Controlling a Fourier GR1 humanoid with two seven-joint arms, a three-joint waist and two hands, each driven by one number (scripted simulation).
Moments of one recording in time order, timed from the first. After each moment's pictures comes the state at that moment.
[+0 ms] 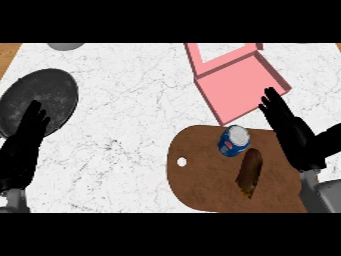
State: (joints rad) left arm 0.00 0.29 0.02 -1.63 0.14 0.21 0.18; right arm -0.18 -0.41 0.26 -1.50 -0.45 -0.13 0.05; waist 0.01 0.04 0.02
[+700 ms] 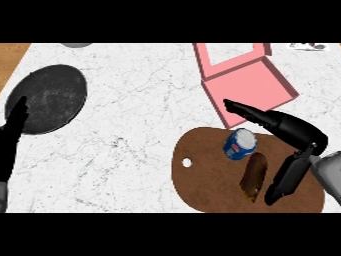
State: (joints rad) left arm -0.04 0.45 0.00 -1.52 -0.07 0.20 0.15; right arm -0.40 -0.60 0.43 -1.43 -0.28 0.49 -0.34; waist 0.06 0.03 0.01
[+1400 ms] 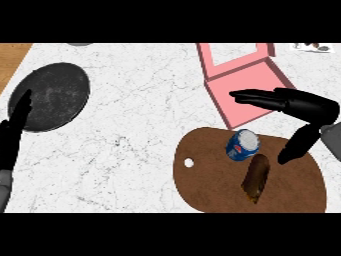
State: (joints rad) left arm -0.12 0.46 -0.01 -1.40 -0.11 0.19 0.11; right arm -0.64 -0.71 0.54 -1.16 0.11 0.45 -0.76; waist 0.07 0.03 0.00
